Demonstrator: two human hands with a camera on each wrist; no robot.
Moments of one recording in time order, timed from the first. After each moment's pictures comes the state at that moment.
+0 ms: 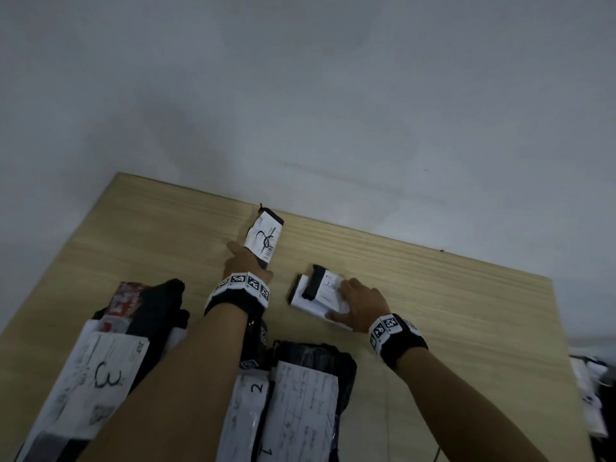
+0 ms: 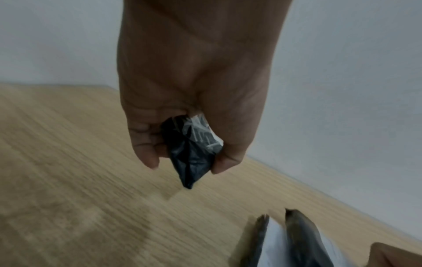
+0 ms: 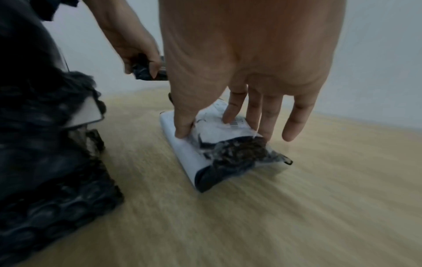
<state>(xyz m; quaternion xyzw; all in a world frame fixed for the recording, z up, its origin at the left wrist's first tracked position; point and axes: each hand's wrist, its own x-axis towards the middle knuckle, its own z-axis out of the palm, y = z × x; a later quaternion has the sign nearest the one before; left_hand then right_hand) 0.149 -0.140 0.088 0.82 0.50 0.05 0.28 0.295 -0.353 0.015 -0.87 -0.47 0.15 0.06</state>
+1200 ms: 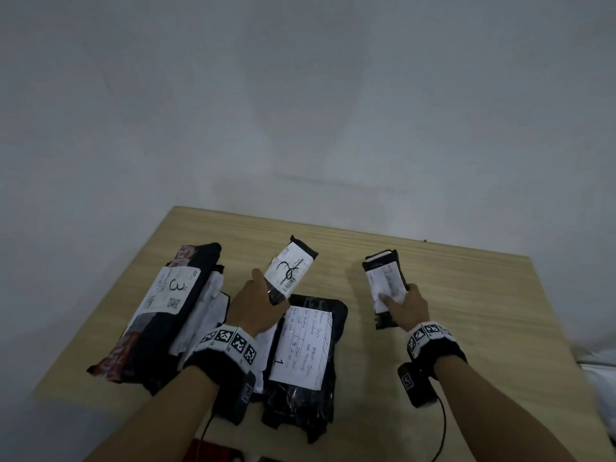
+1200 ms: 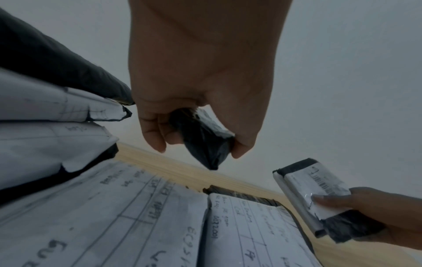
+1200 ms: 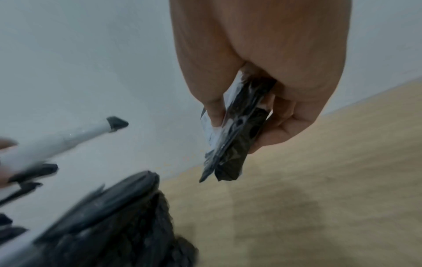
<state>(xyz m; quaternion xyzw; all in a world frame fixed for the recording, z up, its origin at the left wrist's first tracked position) 0.127 -0.177 0.063 0.88 0.38 0.03 0.28 0.368 -0.403 0.004 -0.91 -0.12 0.20 0.34</state>
